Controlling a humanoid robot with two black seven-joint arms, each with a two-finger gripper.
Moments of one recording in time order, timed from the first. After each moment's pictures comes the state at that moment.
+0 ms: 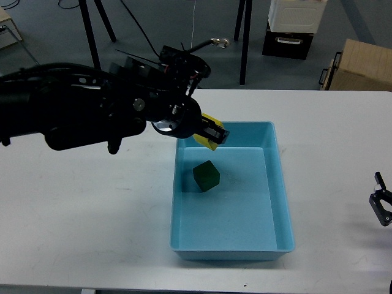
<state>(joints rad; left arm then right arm) -1.55 0.10 0.22 -1.19 0.99 -0.49 0.30 -0.42 -0.24 1.62 1.49 0.17 0.49 -0.02</state>
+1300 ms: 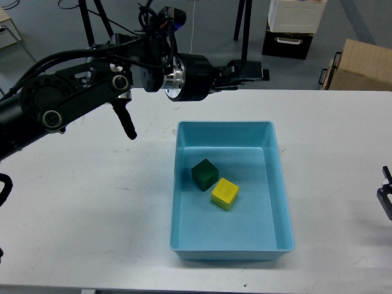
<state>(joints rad) -1.11 0.19 -0.73 -1.08 0.86 -0.49 0.11 -0.40 -0.26 1.65 1.49 0.15 0.49 -0.01</state>
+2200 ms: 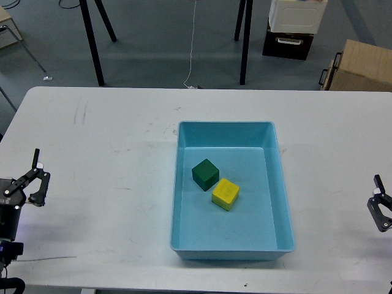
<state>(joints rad) 0.38 -0.04 -1.76 -1.61 0.09 -0.49 0.11 -0.54 -0.17 1.64 1.63 0.16 0.49 0.02</state>
